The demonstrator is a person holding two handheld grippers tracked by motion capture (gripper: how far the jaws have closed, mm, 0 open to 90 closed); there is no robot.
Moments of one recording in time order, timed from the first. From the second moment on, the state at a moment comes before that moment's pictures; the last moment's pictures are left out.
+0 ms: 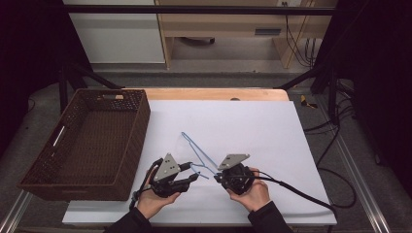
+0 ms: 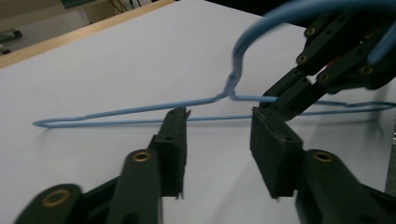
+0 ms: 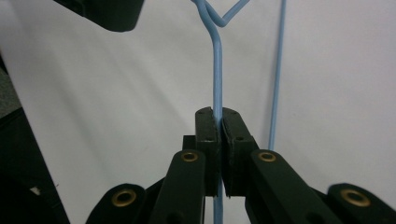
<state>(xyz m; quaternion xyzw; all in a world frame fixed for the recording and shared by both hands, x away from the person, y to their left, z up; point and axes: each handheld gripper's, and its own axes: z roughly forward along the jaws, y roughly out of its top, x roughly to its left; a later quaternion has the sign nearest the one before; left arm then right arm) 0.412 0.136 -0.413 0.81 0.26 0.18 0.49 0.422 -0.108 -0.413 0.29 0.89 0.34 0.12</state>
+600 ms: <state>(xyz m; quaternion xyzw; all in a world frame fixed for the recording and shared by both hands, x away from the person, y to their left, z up) 0.415 0.147 -0.402 0.86 0.20 0.26 0.39 0.416 -0.124 -0.390 0.25 0.88 0.40 0.04</state>
